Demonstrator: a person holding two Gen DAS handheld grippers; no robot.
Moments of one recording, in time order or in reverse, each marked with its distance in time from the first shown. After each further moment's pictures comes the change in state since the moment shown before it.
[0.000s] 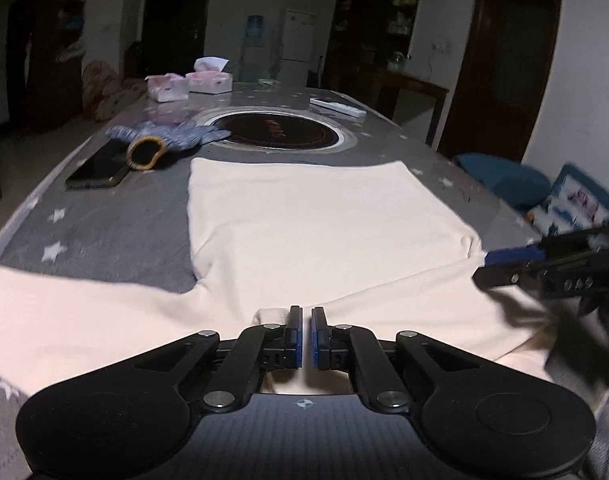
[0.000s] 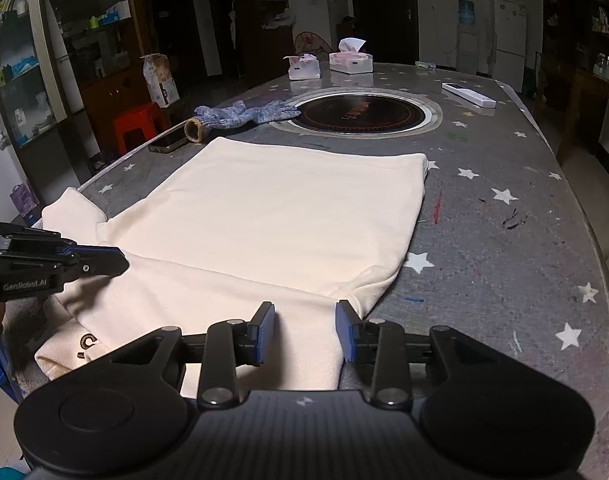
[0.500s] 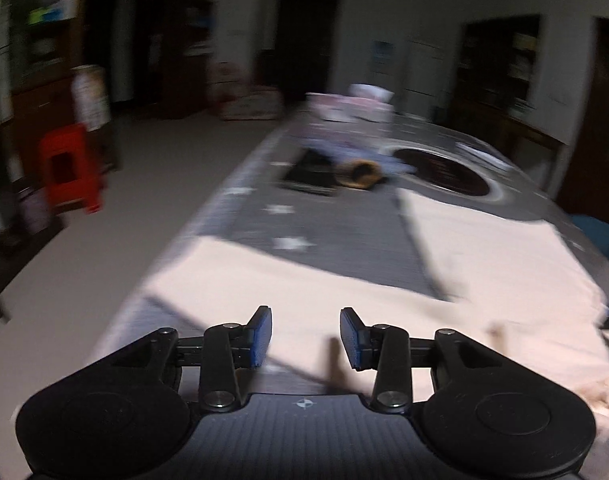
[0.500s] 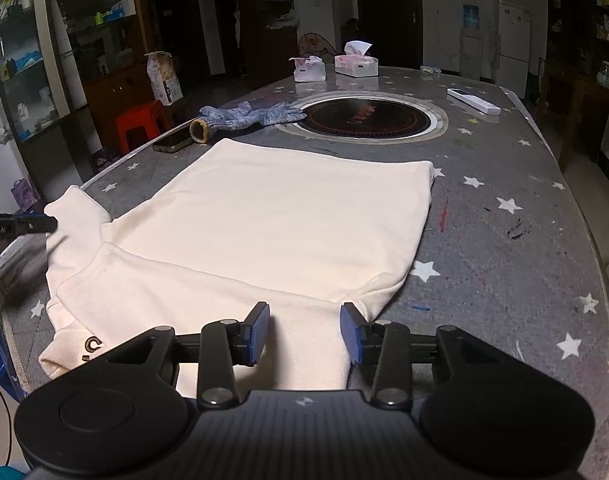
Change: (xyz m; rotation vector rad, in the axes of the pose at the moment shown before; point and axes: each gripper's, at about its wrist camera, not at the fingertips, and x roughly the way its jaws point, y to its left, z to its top) left arm -0.070 0.123 -0.018 -0.226 -0.070 0.371; right arm -0.001 0.008 0.004 -0.024 -0.002 -0.006
